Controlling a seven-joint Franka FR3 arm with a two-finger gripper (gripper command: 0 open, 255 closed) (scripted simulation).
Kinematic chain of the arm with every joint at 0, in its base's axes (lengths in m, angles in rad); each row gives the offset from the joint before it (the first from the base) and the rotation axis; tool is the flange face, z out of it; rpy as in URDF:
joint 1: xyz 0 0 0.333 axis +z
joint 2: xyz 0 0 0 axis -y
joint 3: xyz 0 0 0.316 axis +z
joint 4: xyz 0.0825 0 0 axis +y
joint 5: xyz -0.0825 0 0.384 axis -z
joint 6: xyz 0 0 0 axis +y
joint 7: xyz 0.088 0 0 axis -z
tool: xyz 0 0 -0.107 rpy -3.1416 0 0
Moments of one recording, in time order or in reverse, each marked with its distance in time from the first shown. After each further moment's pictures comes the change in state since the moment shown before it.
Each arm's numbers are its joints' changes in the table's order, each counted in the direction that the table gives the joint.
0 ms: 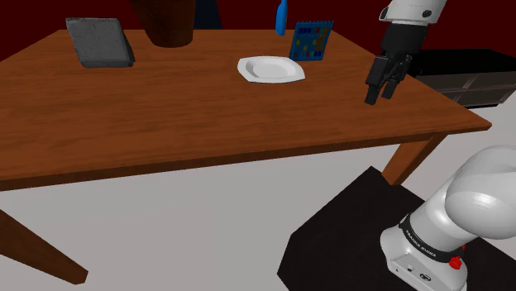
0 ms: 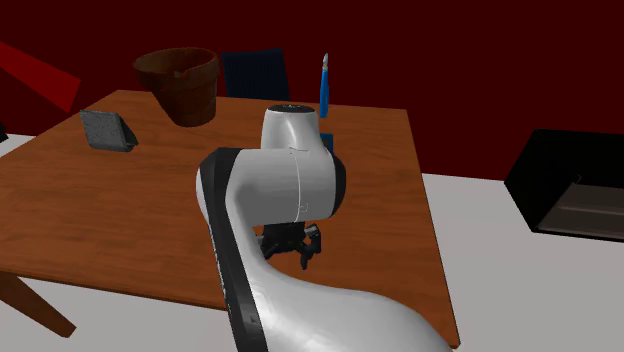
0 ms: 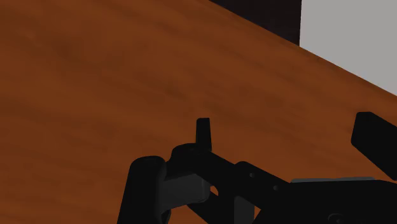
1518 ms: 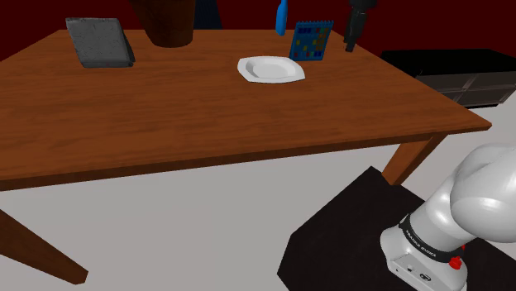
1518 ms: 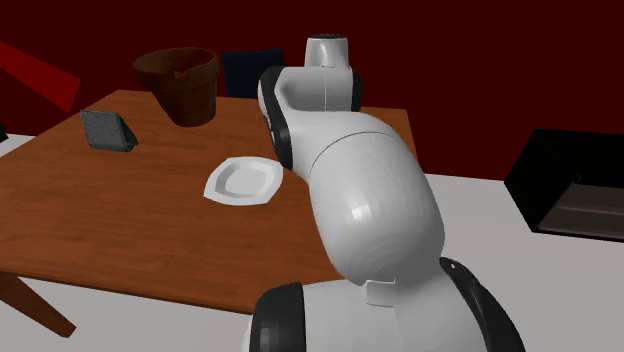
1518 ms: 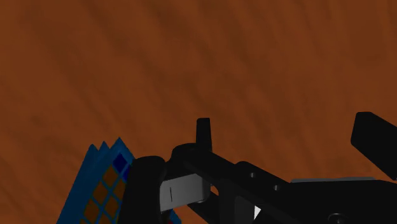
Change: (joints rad) arm 0.112 -0.609 -0.306 -0.591 0.176 -0.179 -0.874
